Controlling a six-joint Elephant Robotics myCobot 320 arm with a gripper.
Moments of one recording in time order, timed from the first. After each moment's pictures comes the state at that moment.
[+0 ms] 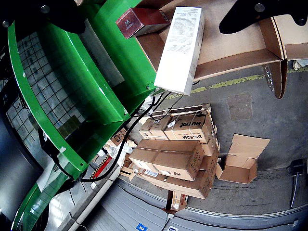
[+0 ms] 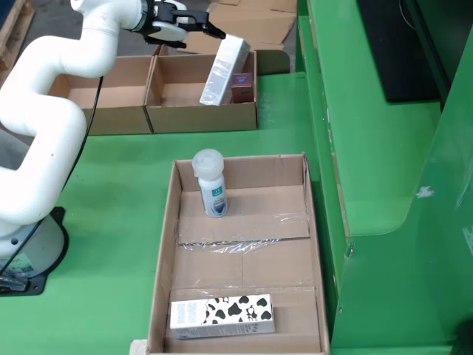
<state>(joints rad) 1.23 -1.27 -0.03 0.50 0.96 -0.16</state>
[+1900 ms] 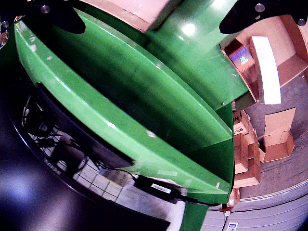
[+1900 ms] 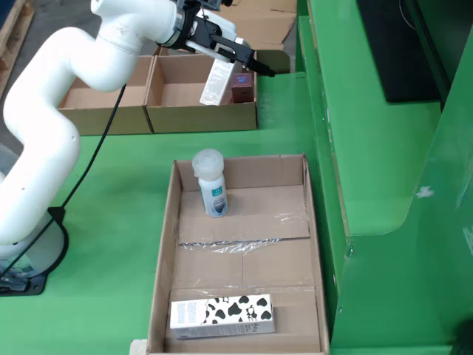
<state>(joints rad) 0.76 -1.01 -0.03 0.34 1.13 -0.17</state>
